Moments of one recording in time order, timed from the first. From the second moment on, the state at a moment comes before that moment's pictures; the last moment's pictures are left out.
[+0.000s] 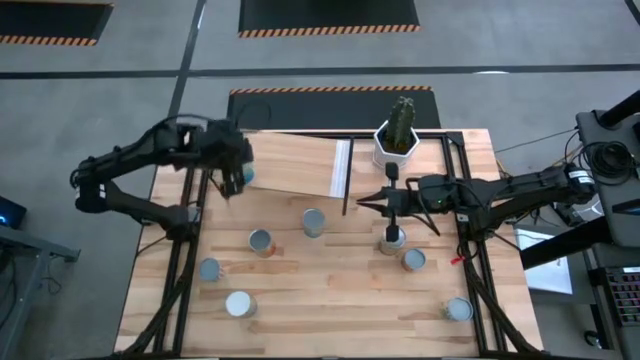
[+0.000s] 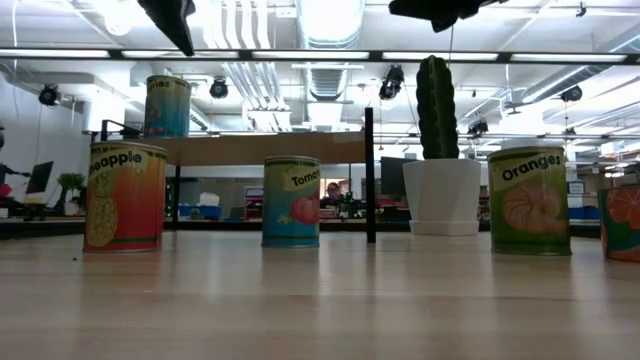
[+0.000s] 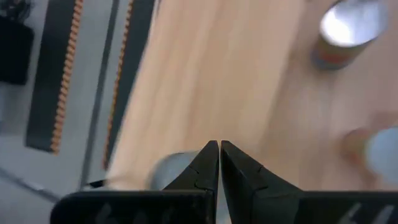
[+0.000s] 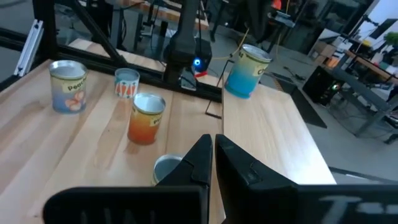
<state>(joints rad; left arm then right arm) 0.26 1.21 1.49 -1.32 -0.32 0.24 0.09 1.07 0.81 0.05 0.15 -0.28</state>
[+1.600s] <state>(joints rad) 0.56 1.23 1.39 -1.30 -0.25 -0.01 0.09 1.08 0.81 0.04 0.16 -0.27</state>
